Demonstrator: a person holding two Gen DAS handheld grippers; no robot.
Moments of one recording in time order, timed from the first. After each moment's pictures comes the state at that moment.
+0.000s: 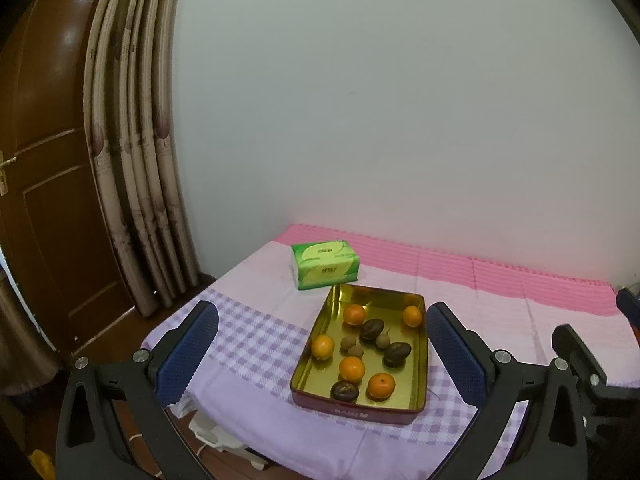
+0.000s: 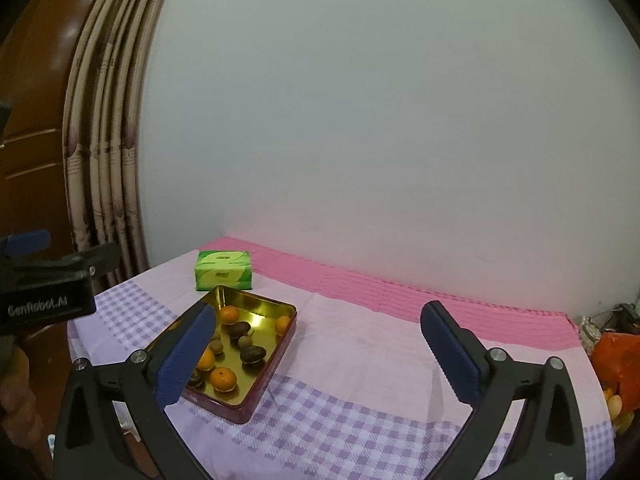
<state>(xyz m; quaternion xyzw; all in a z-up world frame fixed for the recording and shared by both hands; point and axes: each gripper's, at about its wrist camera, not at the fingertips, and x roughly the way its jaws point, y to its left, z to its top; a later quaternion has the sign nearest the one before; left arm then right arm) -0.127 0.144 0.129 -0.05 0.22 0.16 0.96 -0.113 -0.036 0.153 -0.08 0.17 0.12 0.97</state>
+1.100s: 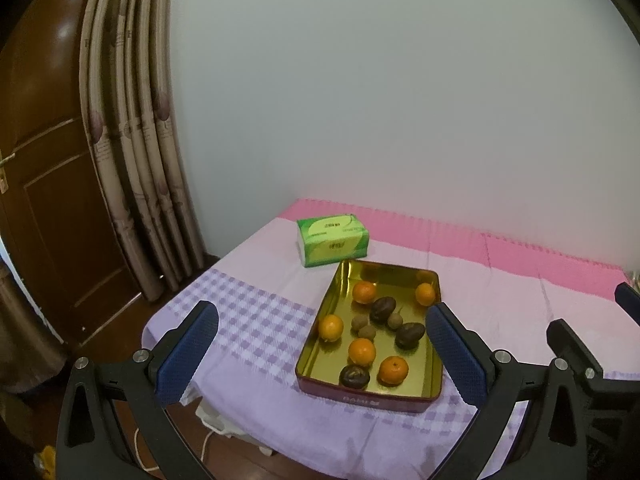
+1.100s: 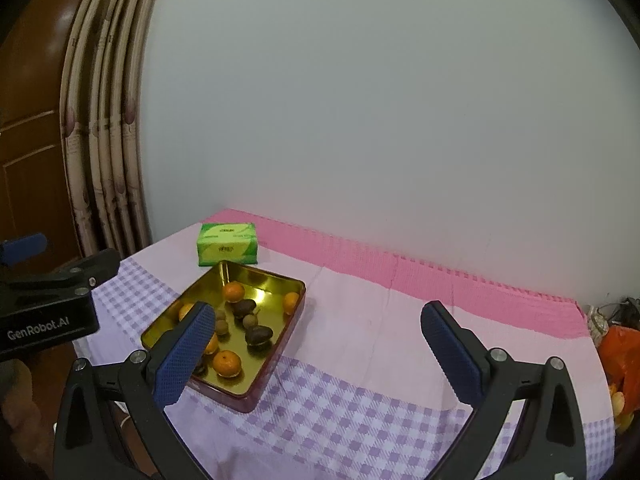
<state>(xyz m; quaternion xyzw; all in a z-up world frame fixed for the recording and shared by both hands) -0.106 0.146 0.107 -0.04 0.26 0.17 0.95 -0.081 -0.027 0.128 -0.09 0.23 0.13 0.96</state>
